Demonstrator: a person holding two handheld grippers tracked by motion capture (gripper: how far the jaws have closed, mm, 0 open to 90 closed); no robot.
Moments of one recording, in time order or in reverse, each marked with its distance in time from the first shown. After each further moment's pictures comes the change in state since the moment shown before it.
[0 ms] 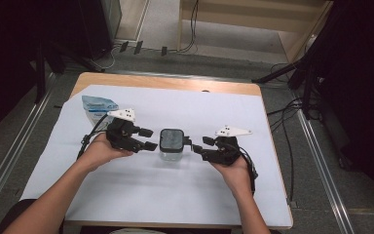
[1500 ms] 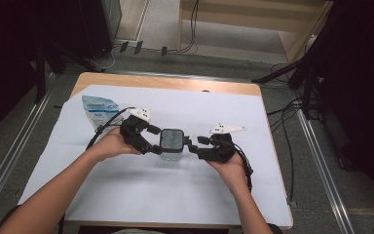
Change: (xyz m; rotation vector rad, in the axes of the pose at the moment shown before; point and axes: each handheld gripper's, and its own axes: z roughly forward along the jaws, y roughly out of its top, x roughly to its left) left arm 0.014 0.017 0.036 0.127 -0.069 0.107; right arm -0.002 0.004 0.017 0.040 0.054 -0.005
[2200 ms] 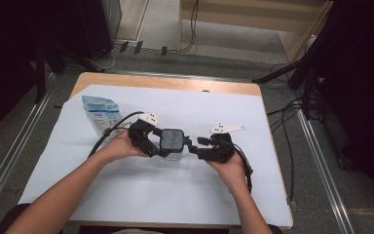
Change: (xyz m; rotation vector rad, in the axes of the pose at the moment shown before) left arm 0.006 -0.005 0.026 0.023 0.015 0.025; right arm -0.002 -0.002 0.003 0.017 0.000 0.019
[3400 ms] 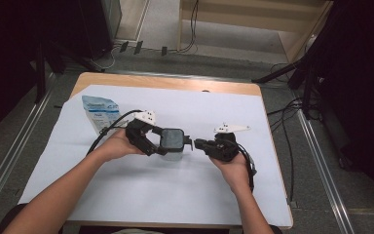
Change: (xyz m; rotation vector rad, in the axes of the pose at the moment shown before) left arm -0.005 0.003 -0.012 -0.028 0.018 0.038; right arm -0.002 0.002 -0.012 -0.020 0.009 0.019
